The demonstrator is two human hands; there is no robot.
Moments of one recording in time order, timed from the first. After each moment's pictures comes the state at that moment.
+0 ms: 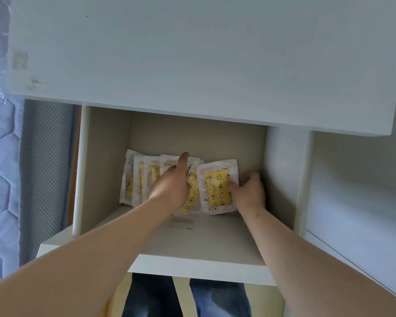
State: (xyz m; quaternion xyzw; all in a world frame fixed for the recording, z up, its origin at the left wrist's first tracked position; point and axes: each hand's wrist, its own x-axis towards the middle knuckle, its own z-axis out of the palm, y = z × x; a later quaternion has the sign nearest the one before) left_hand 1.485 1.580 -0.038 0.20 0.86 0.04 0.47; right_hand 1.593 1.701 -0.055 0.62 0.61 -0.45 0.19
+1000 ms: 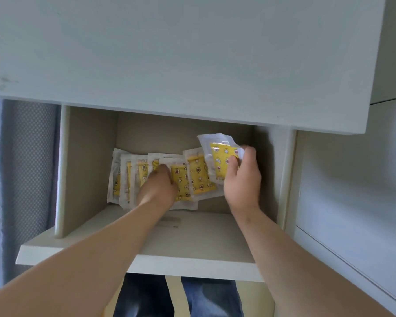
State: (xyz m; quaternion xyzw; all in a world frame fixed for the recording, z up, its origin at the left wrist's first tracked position) left_hand 1.495 1.586 -0.042 0.05 0.88 0.05 0.48; right_hand 1.580 1.712 -0.024 0.49 0.77 -0.41 0.01
